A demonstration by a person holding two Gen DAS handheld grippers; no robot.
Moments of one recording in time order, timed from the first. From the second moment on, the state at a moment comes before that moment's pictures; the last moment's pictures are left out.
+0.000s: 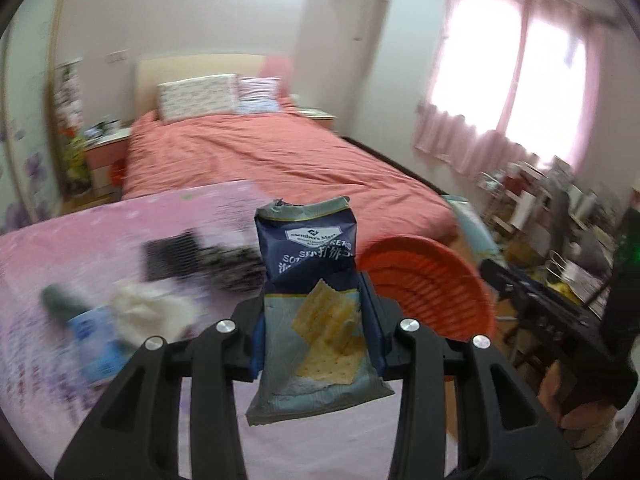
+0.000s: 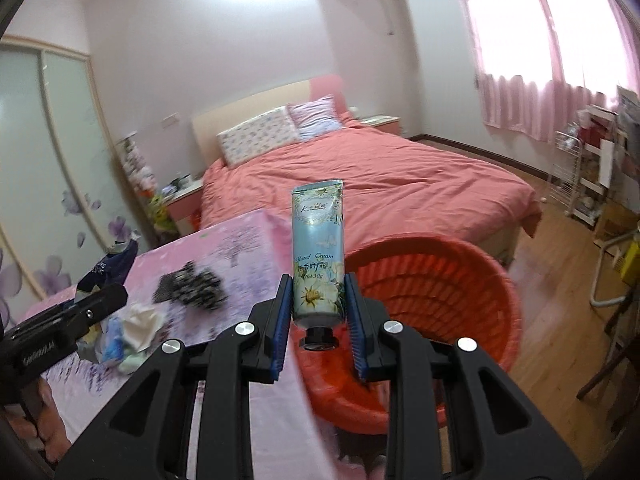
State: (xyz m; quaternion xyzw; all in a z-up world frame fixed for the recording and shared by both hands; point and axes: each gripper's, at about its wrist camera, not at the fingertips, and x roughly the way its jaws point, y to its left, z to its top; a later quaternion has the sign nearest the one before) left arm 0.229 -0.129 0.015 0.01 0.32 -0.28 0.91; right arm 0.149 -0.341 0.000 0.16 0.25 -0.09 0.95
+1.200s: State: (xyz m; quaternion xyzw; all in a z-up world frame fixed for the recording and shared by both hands) left arm 0.264 -0.055 -0.068 0.02 0.39 -0.10 0.92; right arm 0.160 -0.342 -0.057 0.15 0.32 -0.09 0.93
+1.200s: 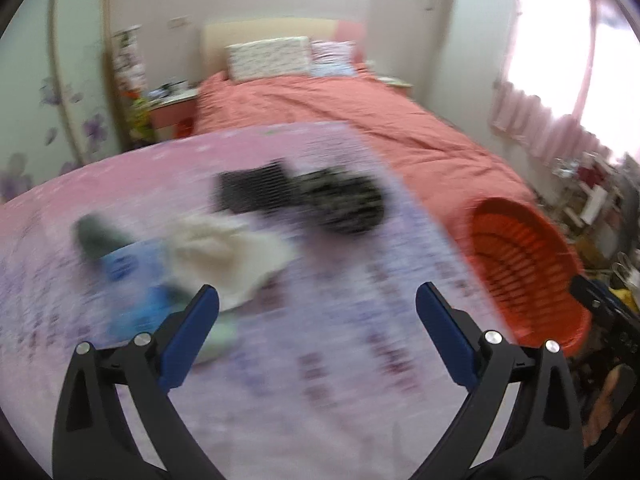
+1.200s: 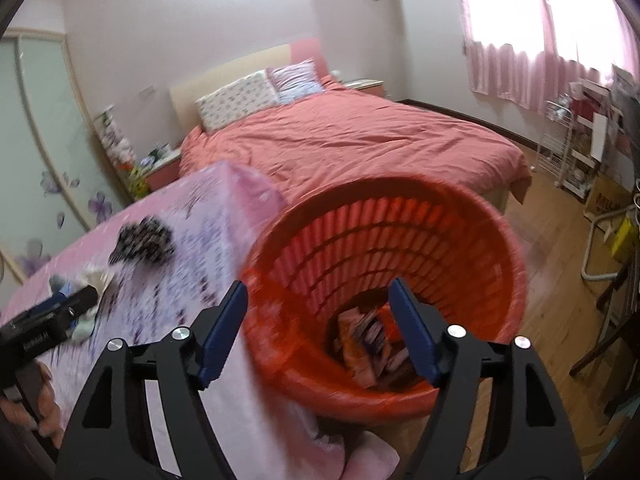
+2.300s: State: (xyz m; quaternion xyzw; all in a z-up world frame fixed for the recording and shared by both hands) left arm 0.278 0.127 -0.104 -0.02 0.44 0.04 0.90; right arm 0.186 -0.200 -0.073 0.06 0.37 0.00 0.93
